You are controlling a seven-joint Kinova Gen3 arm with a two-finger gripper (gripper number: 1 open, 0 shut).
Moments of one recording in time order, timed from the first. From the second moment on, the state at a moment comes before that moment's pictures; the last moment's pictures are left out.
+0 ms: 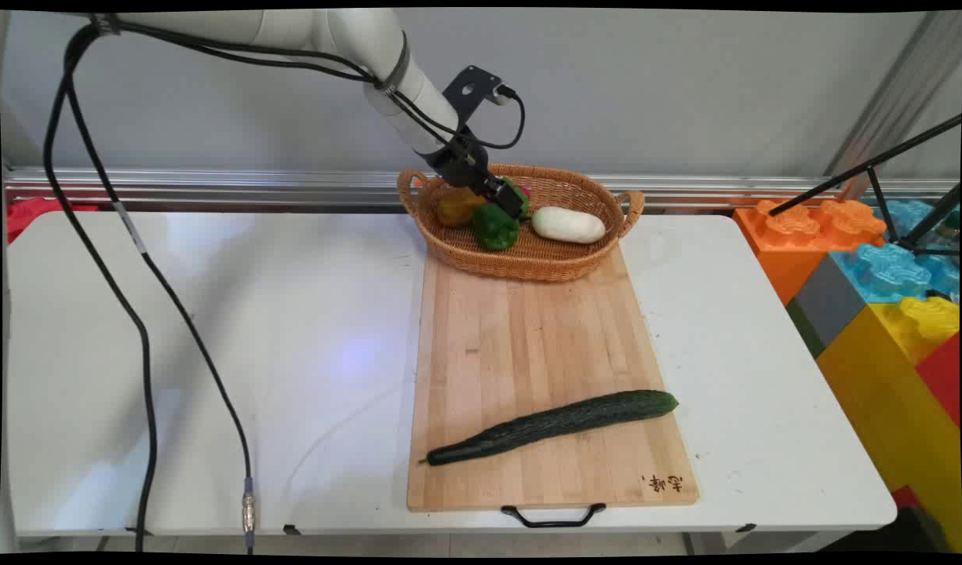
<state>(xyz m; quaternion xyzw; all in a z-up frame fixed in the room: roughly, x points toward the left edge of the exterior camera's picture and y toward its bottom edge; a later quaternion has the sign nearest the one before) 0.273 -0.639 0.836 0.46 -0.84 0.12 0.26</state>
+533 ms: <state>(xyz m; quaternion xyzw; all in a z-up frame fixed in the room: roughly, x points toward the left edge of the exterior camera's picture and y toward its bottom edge) 0.230 -0.591 0.874 0.43 -0.86 0.08 0.28</state>
